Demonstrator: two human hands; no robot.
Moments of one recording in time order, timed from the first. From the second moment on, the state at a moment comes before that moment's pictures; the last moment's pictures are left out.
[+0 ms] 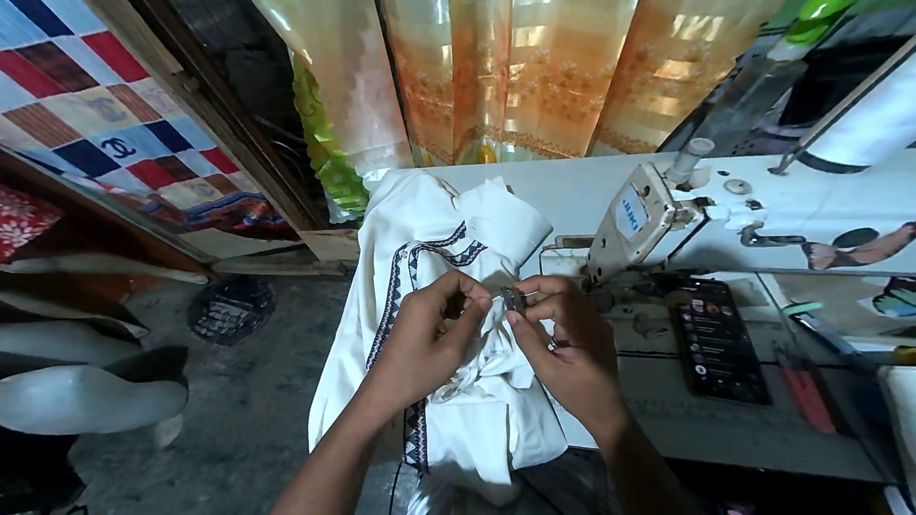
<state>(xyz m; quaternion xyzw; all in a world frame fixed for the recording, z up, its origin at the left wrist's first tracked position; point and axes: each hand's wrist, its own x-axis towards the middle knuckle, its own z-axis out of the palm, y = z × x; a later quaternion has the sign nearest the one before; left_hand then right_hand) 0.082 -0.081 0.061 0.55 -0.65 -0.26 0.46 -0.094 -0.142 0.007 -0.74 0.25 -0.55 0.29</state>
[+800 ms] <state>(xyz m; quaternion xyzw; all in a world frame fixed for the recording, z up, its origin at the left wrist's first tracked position) 0.082 -0.082 0.062 0.55 -0.65 -0.26 0.45 -0.095 -0.142 0.008 -0.74 0.25 -0.55 0.30</state>
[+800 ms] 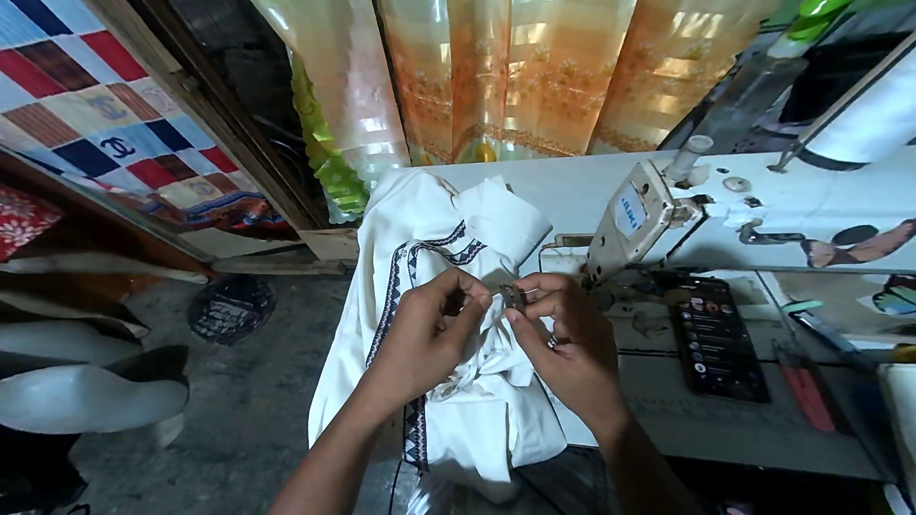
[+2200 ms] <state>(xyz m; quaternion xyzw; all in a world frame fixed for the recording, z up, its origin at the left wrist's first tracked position) 0.084 -0.080 0.063 0.55 -0.67 -0.26 0.43 -0.091 -0.141 0.007 -0.73 0.26 -0.57 0.27</state>
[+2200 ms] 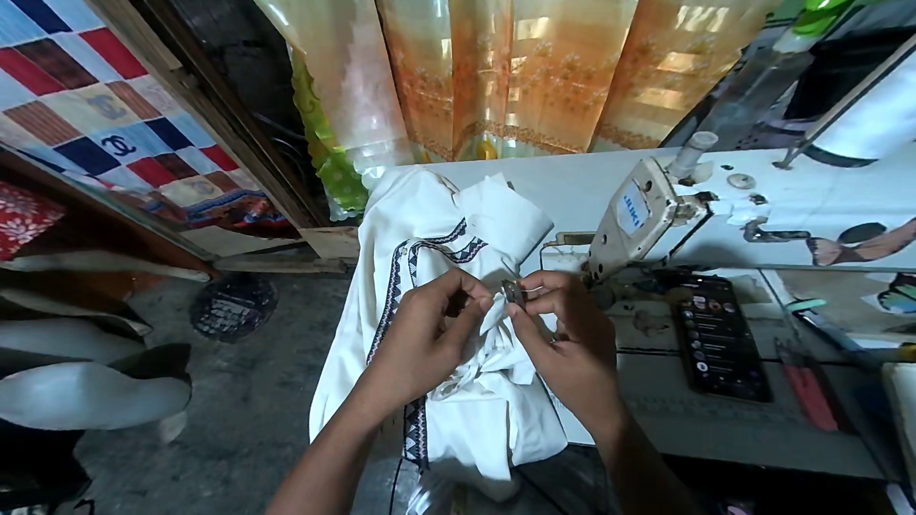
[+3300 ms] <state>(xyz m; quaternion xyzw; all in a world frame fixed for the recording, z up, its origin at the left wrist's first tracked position) 0.089 -0.075 0.060 0.56 -0.66 -0.24 0.44 -0.094 -0.143 0.011 -0.74 0.28 -0.55 0.28</state>
